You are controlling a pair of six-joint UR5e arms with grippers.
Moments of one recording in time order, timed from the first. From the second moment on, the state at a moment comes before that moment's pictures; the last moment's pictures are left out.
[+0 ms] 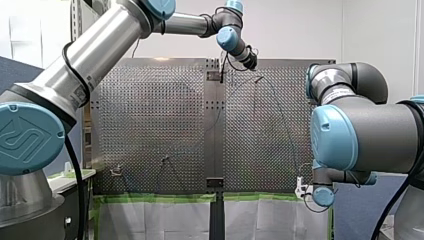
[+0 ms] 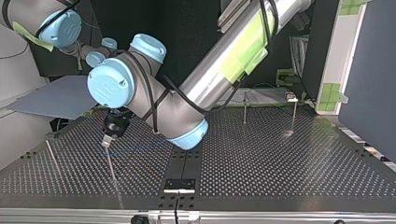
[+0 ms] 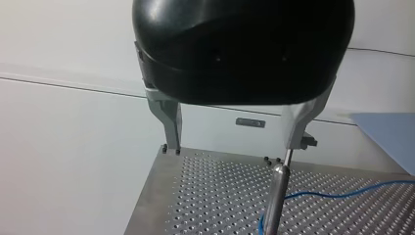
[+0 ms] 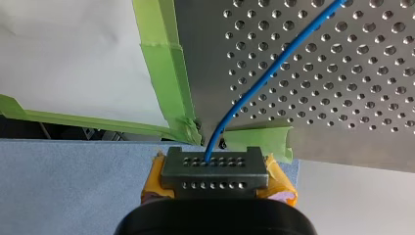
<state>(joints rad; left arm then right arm) -0.76 -2.21 -0.68 -3.50 -1.75 -1.62 1.60 -0.39 1.53 -0.89 1.59 1.58</state>
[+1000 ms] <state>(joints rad) -0.74 -2.22 -0.76 -3.47 -1.74 -1.64 1.60 -0.39 1.53 -0.88 1.59 1.58</state>
